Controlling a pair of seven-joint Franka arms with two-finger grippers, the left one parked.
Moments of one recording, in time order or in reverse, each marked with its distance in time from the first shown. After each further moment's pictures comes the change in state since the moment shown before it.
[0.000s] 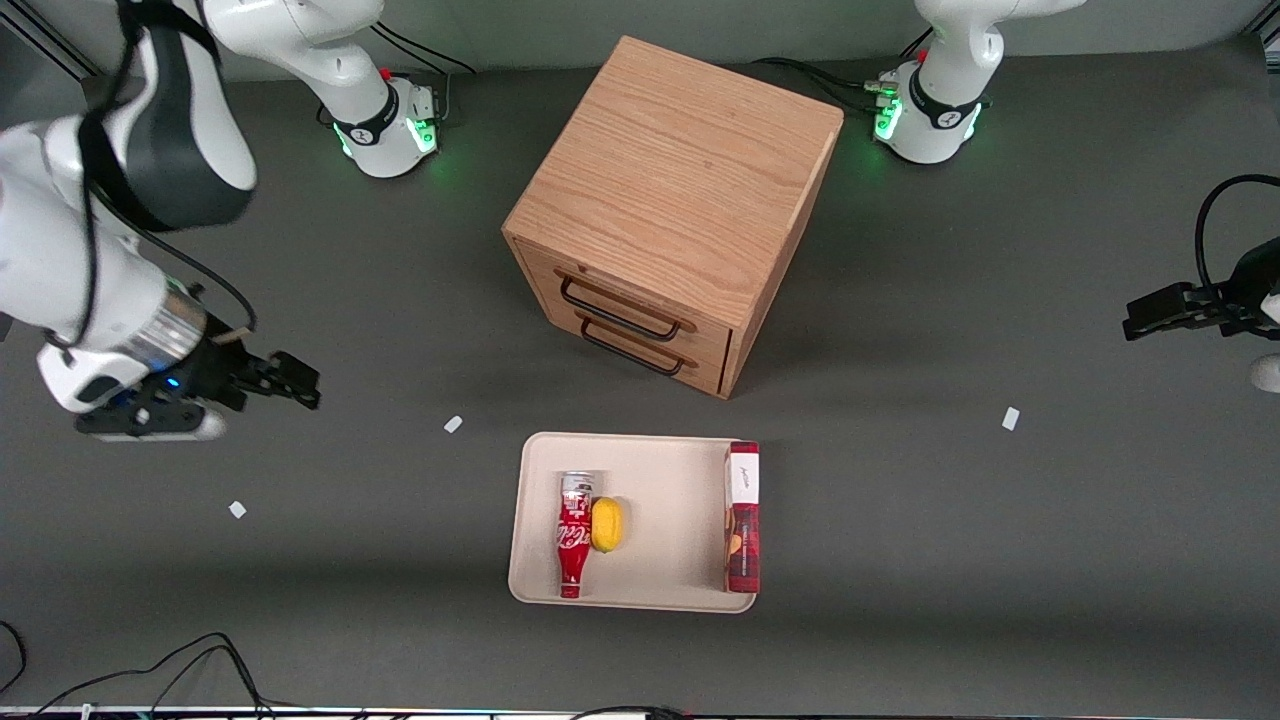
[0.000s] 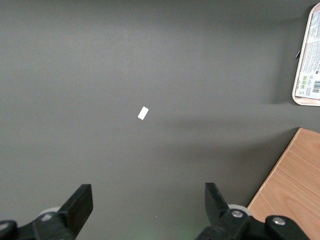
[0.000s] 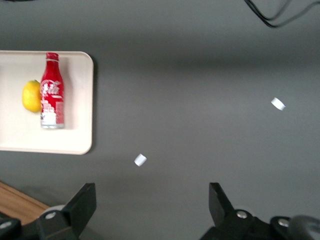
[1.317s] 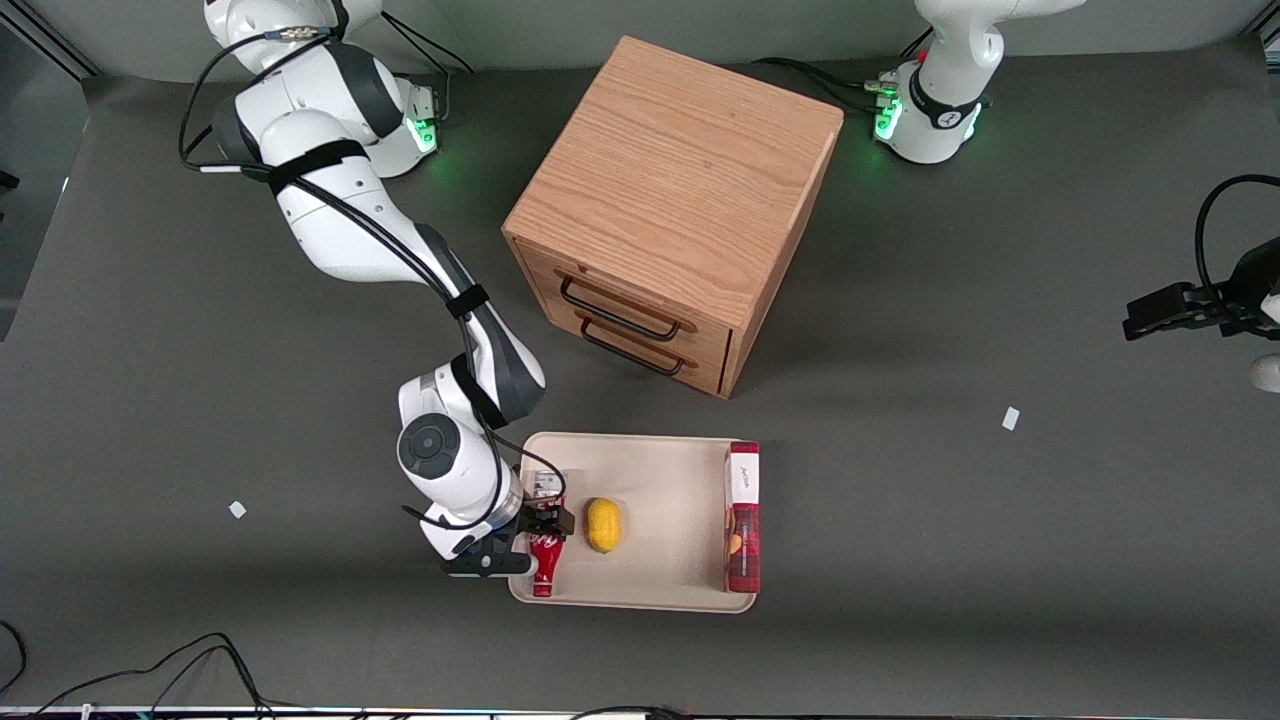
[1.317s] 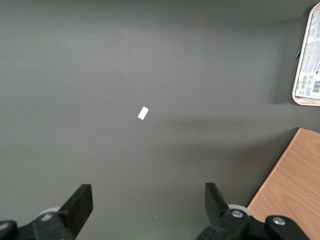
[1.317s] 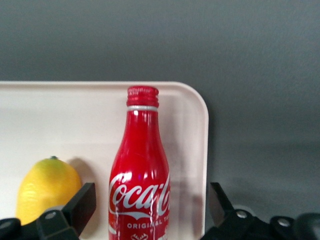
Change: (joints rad) arm 0.109 0.931 0.200 0.651 -0.061 0.417 0.296
